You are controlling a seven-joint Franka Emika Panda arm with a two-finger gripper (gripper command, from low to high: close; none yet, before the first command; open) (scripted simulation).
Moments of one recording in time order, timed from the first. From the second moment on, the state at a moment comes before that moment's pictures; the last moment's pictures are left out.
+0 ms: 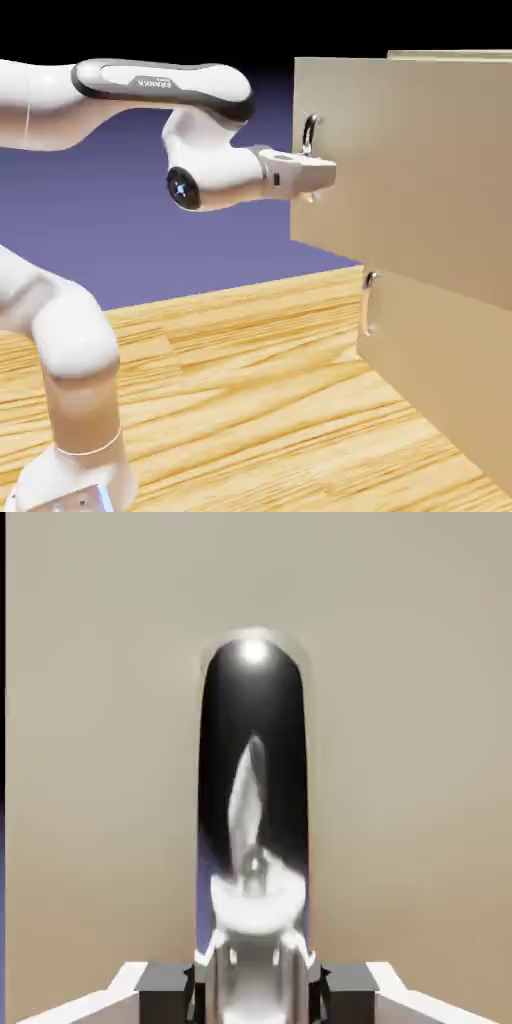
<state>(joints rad) 0.20 -0.83 0.00 -2.60 2.32 2.85 -1.56</state>
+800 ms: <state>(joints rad) 0.22 -1.34 -0.33 -2.92 1.27 2.63 -0.82</state>
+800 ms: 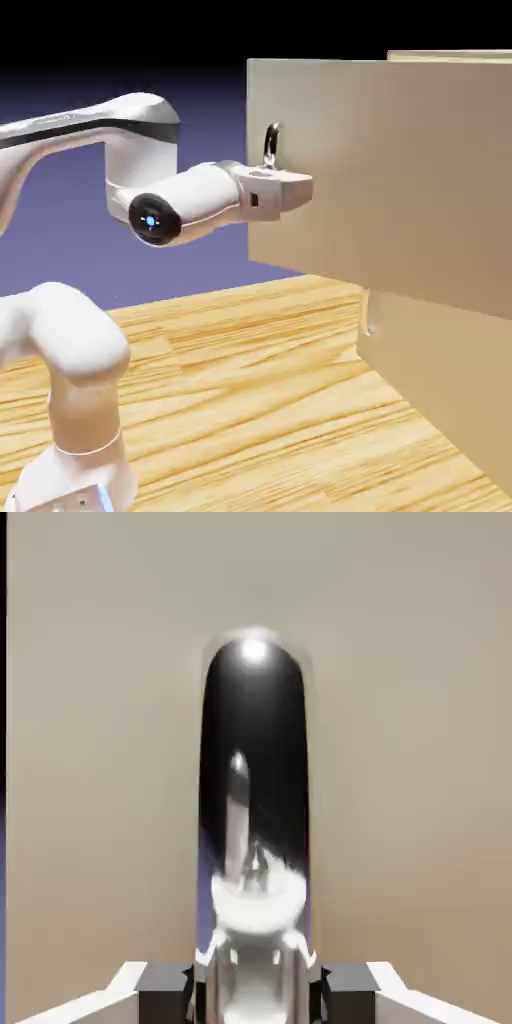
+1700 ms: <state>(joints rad) 0.22 -1.34 -1.10 -2.36 0.51 1.51 -0.64</state>
